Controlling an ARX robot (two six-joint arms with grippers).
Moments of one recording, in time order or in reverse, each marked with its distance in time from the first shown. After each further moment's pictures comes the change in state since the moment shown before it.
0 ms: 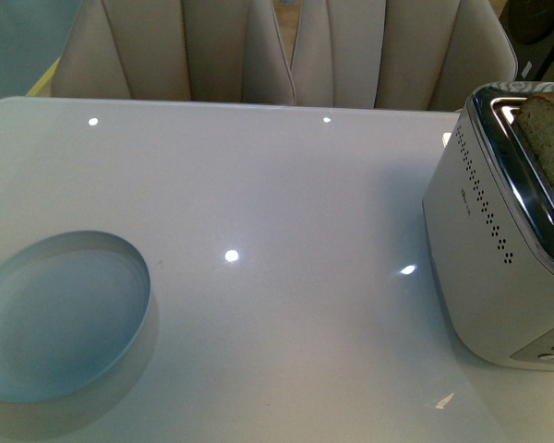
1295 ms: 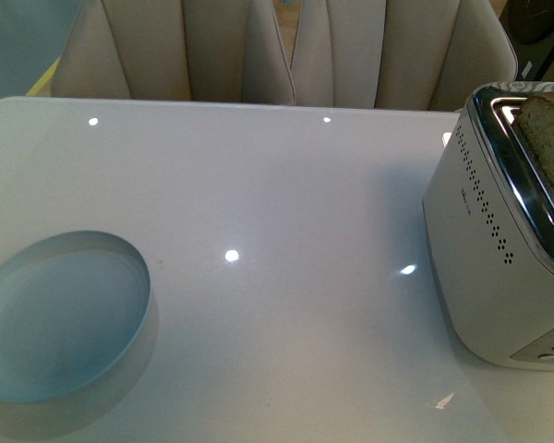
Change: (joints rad) left arm 0.000 0.000 0.000 0.000 0.000 0.002; right arm 0.000 0.000 0.000 0.000 0.000 0.000
